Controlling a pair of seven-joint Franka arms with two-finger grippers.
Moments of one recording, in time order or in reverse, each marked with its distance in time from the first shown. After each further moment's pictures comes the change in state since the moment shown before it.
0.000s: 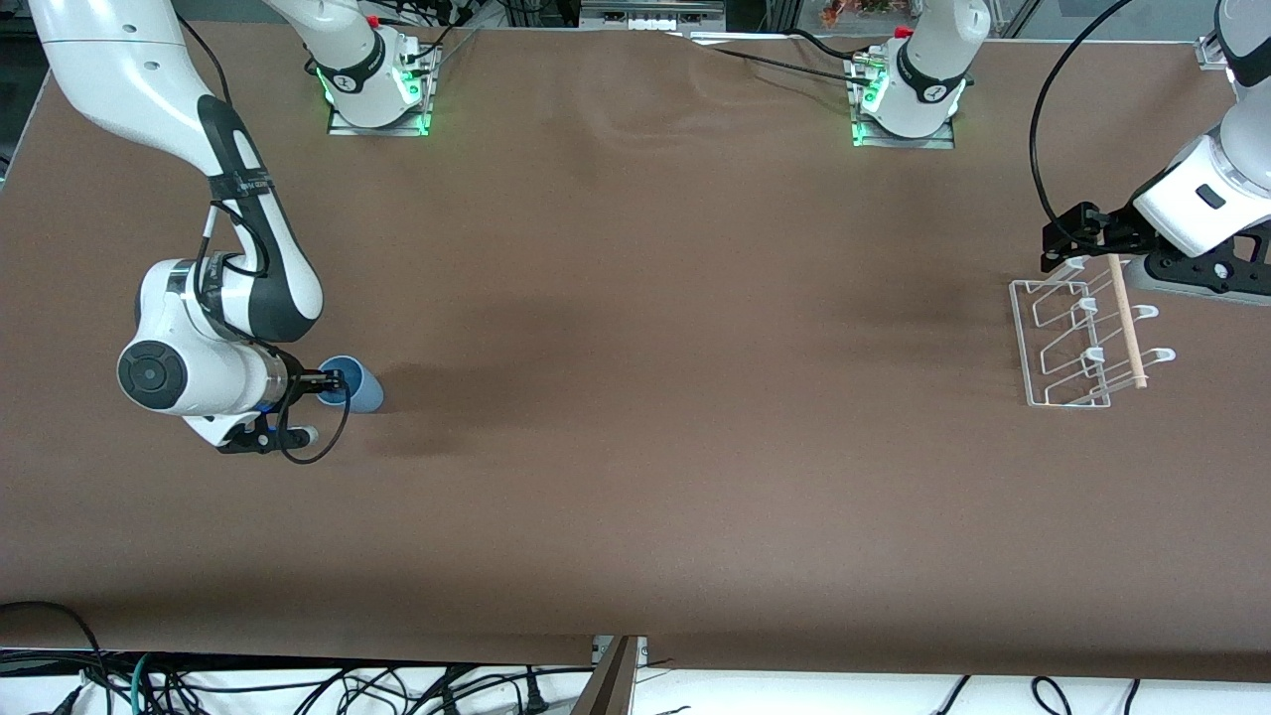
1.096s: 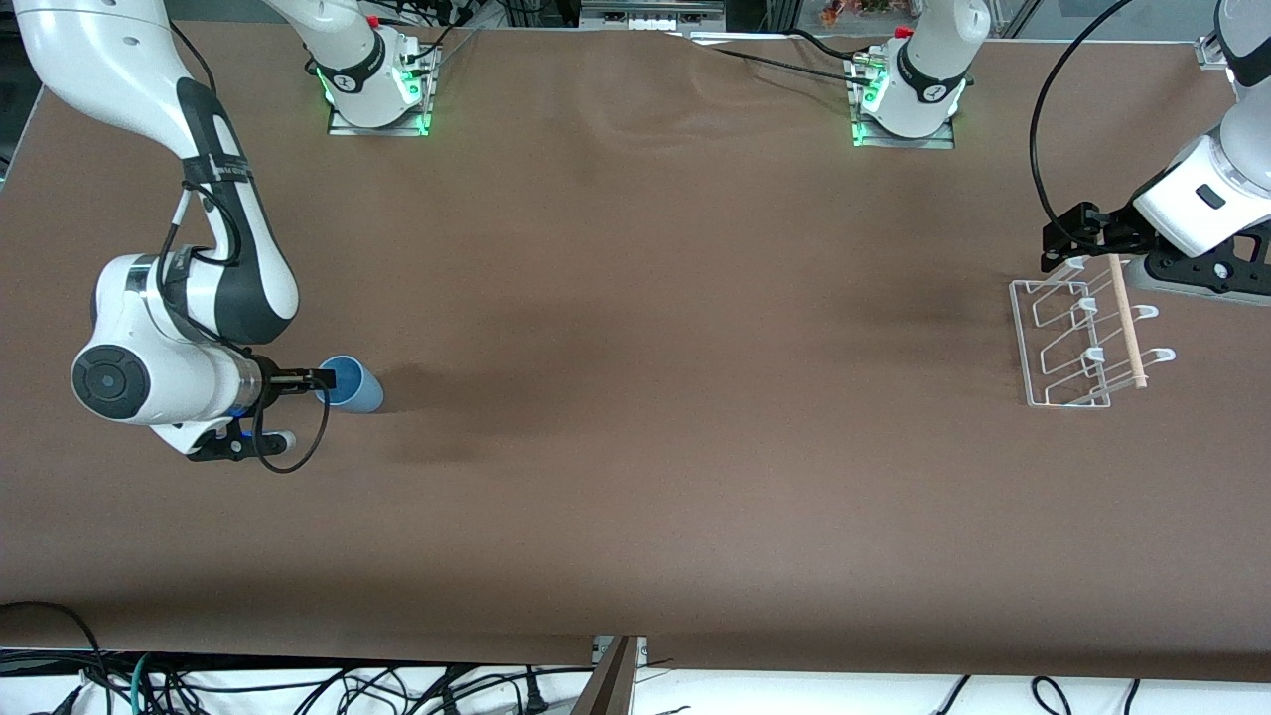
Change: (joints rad) left arm 0.000 0.000 0.000 0.000 0.000 0.000 0.000; right arm 0.000 -0.002 -0.003 0.110 -0.022 -0.138 0.000
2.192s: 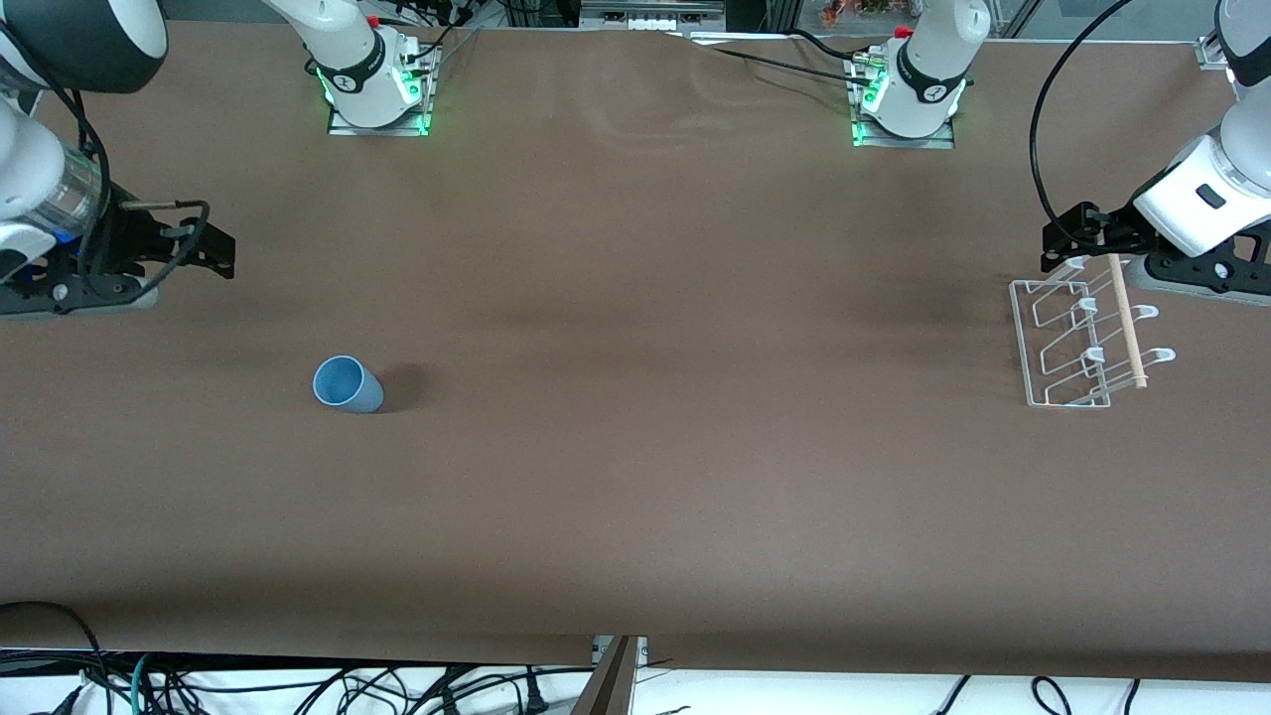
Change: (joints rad) left arm 0.000 0.000 0.000 0.000 0.000 0.000 0.000; right arm 0.043 -0.429 0.001 0.029 -0.046 -0.299 -0.002
